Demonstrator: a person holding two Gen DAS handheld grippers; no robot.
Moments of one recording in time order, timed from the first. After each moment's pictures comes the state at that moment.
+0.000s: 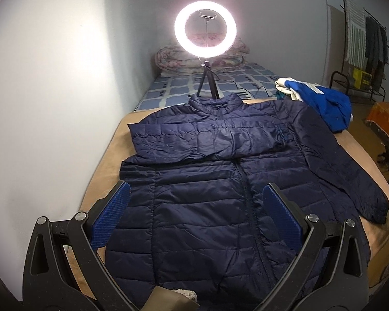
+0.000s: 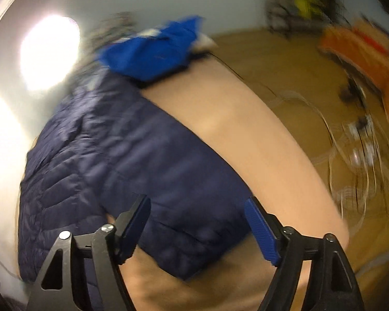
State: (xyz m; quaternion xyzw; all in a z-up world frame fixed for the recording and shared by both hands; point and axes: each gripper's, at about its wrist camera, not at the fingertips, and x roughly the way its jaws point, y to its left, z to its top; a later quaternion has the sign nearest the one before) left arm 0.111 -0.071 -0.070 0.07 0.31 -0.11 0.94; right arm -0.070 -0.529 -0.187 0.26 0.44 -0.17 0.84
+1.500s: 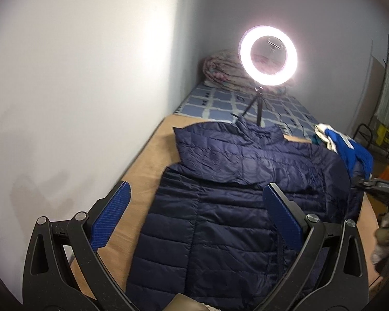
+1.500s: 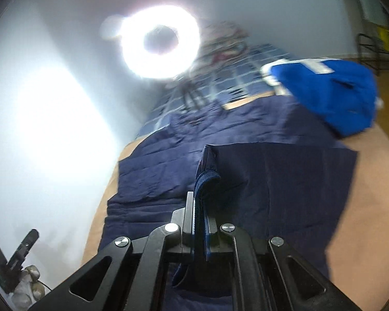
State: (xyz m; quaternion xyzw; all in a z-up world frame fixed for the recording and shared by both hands) left arm 0.147 0.044 -0.045 -0.06 0.30 -0.01 0.95; right arm 0.145 -0.286 -0.075 0.23 0.35 0.05 0.91
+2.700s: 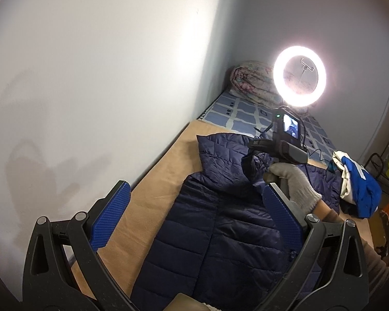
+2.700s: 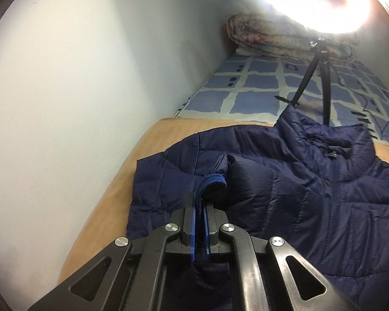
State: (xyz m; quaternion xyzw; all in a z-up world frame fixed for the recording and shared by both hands) left arm 0.159 0.080 -0.042 -0.11 0.29 0.04 0.95; right arm 0.463 -0.061 -0.145 0.08 0.40 0.16 0.90
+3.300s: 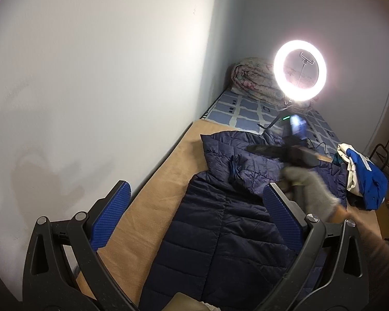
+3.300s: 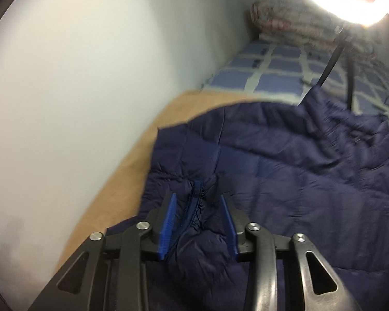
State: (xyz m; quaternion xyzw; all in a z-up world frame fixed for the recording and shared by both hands) left arm 0.157 0.079 -0.042 -0.09 0.29 0.05 0.95; right arm 0.429 -0.058 -0.148 0.06 0.42 0.22 0.88
